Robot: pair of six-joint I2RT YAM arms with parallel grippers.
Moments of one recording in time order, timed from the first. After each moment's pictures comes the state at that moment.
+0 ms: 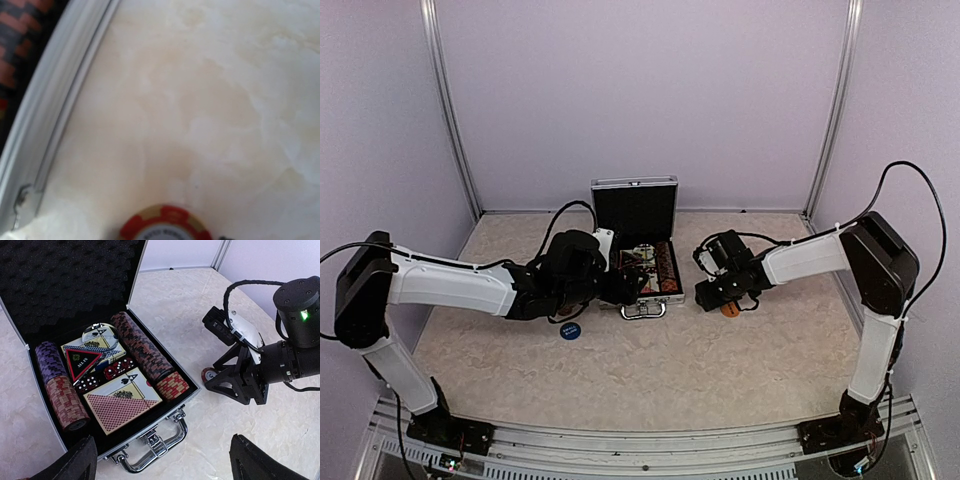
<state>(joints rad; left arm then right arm) -0.92 1.65 0.97 0.21 -0.21 -0.35 0.63 1.91 1.09 -0.14 0.07 0.15</state>
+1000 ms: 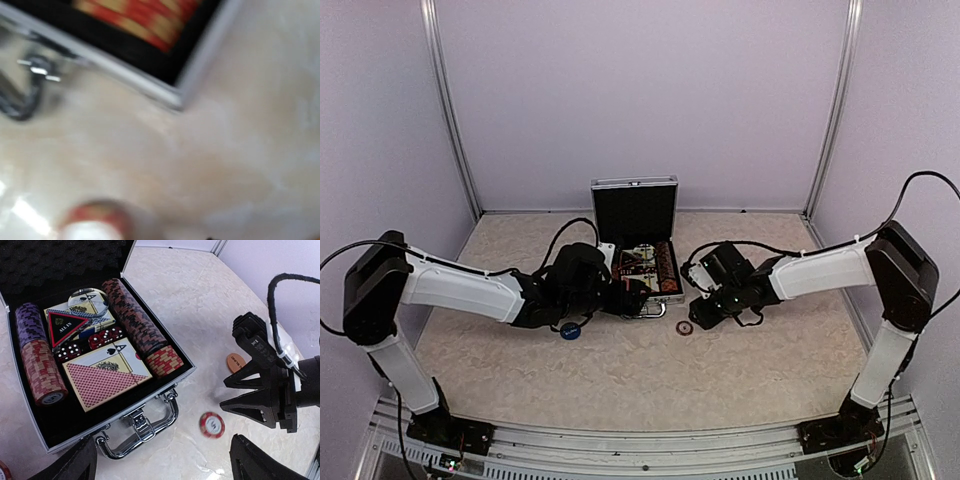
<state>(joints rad) -0.93 1.69 0.93 0.24 -0.17 -0.47 0.76 1.77 0.98 -0.19 0.04 0.11</state>
